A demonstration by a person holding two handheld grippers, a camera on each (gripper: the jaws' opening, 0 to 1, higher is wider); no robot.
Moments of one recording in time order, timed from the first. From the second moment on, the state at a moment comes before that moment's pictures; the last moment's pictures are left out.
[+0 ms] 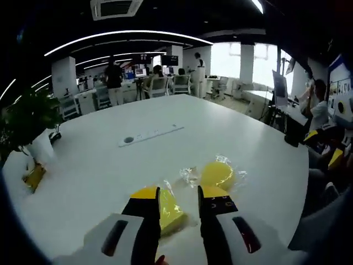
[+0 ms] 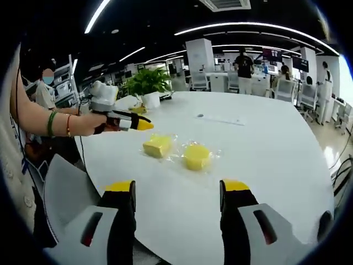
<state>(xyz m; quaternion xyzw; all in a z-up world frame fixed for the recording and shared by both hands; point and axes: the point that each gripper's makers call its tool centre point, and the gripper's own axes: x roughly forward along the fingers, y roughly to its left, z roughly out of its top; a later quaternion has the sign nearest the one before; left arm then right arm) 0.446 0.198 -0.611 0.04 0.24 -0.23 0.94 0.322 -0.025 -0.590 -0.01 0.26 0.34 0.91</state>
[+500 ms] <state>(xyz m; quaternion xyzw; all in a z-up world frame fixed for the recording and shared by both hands) 0.357 0.315 -0.583 0.01 0.22 -0.11 0.97 0.296 -0.023 -0.605 -0.01 0.28 0.26 0.93</state>
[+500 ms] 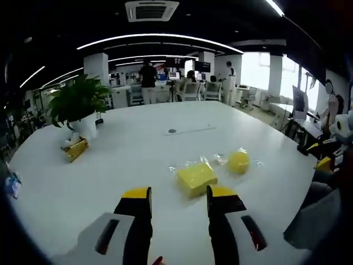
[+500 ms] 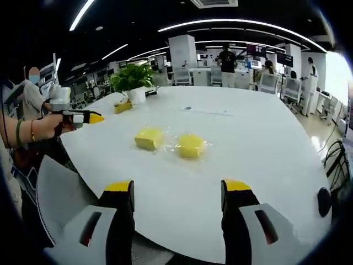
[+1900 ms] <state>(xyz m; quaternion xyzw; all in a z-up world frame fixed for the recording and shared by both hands) 0.278 0.382 -0.544 0.02 0.14 -0.12 0.98 0.272 -0.001 -0.573 0.01 0.22 0.20 0.95</state>
